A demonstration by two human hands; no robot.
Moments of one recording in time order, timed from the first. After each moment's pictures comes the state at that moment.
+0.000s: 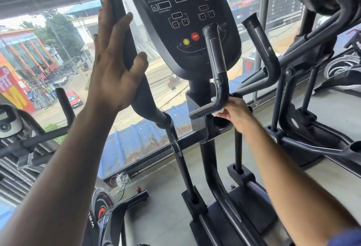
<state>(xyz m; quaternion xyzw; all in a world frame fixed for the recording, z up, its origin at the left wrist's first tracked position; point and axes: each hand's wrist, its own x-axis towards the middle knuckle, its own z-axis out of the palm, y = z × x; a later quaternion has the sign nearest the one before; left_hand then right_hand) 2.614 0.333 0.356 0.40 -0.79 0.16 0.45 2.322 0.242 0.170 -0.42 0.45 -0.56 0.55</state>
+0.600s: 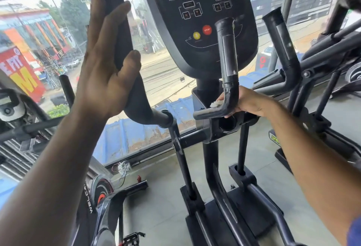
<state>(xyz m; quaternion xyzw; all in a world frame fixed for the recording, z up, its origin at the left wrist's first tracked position) 2.611 0.333 0.359 0.38 -0.79 0.16 0.44 2.285 0.177 0.198 -0.70 0.40 -0.29 0.52</state>
